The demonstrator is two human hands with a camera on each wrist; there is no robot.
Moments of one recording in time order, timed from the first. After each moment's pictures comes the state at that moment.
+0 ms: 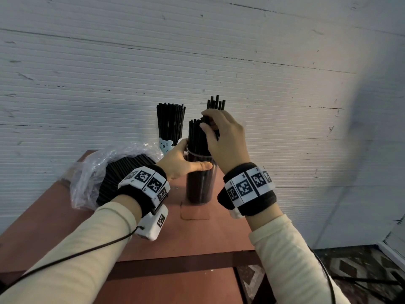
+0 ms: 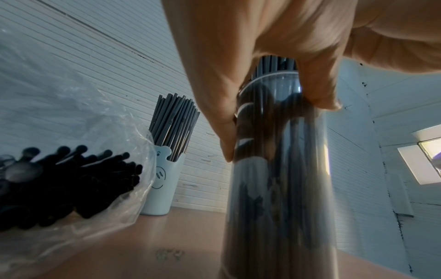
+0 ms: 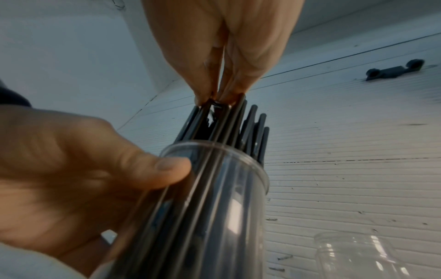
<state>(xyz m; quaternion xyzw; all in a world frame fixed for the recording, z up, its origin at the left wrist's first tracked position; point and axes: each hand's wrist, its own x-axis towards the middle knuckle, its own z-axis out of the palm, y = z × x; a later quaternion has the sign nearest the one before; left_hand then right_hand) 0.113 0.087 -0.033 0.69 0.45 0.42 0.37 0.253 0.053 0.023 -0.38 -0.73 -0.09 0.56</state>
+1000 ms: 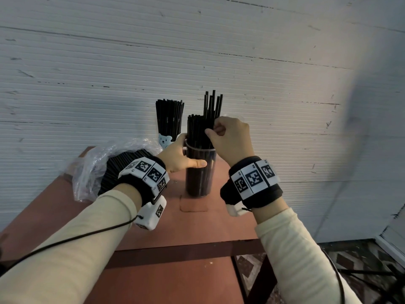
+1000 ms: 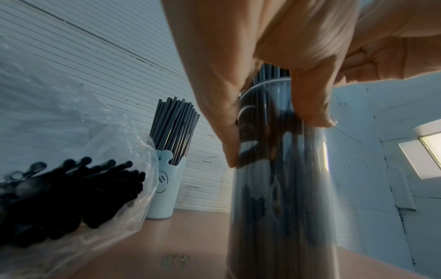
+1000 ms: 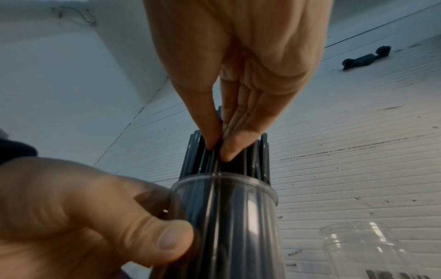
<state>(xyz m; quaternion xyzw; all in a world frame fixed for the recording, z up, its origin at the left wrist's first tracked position) 0.109 0.082 -0.030 0.70 0.47 0.38 0.37 0.267 0.038 0.029 -0.53 -0.70 0.01 0.48</state>
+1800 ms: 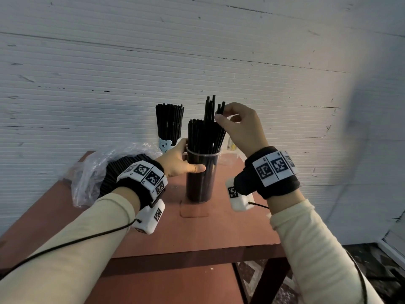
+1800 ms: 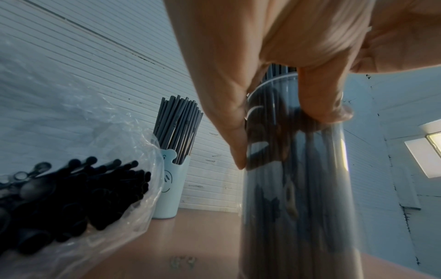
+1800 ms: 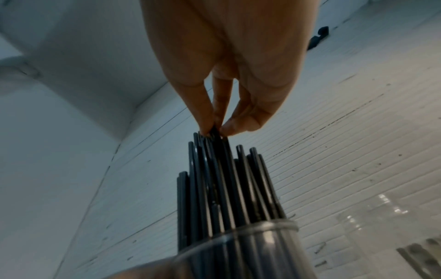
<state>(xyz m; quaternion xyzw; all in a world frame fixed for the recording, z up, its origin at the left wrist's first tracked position) 0.108 0.087 -0.029 0.71 0.44 0.37 0.40 0.289 0.050 0.054 -0.47 -0.69 0.11 0.55</state>
